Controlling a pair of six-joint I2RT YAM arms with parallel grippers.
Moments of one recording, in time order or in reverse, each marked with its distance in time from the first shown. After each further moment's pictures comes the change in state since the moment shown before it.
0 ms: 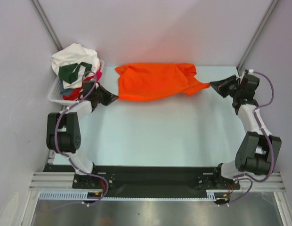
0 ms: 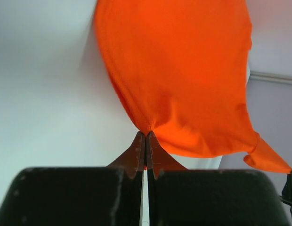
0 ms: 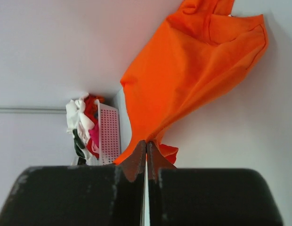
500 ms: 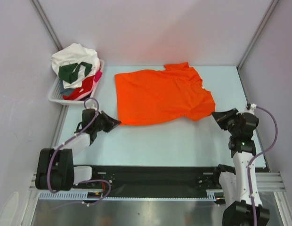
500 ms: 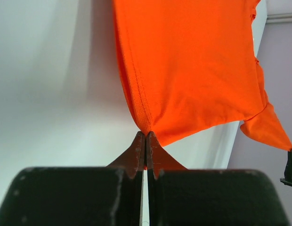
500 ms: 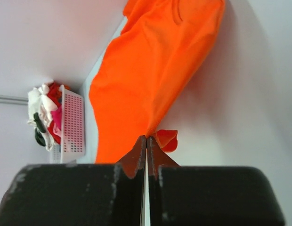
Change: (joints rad) left arm -0.045 -0.476 -0.624 0.169 0.054 0.045; right arm -0.017 -0.748 -0.565 -0.182 0.169 -0.101
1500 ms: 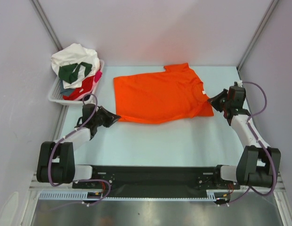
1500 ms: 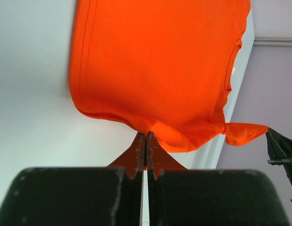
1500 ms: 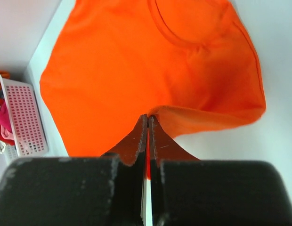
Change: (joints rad) left arm 0.000 0.031 0.043 0.001 -0.034 -0.078; right arm 0.153 0.524 0.299 0.003 0.214 -0.113
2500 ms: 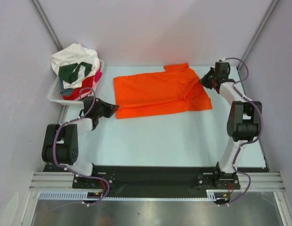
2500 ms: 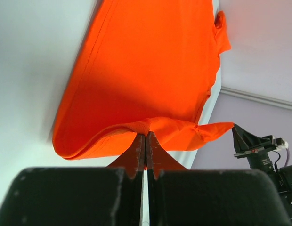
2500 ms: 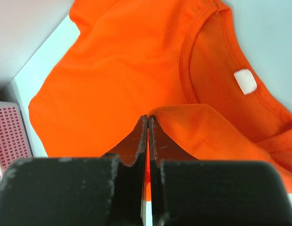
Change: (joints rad) left arm 0.024 0.238 0.143 0.153 -0.072 -0.227; right arm 0.084 0.657 0.643 -0.038 0.024 -0.063
